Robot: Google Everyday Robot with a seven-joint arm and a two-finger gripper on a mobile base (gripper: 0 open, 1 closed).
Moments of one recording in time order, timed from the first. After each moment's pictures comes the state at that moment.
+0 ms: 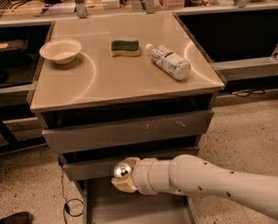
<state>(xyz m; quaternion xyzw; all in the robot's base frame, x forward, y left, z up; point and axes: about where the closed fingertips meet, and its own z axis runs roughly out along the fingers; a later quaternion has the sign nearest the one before) 0.429 0.058 0.601 -0.46 0.77 0.27 0.36</state>
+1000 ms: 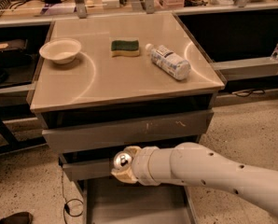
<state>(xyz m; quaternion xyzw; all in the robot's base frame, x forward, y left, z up) 0.435 0.052 0.659 -0.49 0.76 0.23 0.37</state>
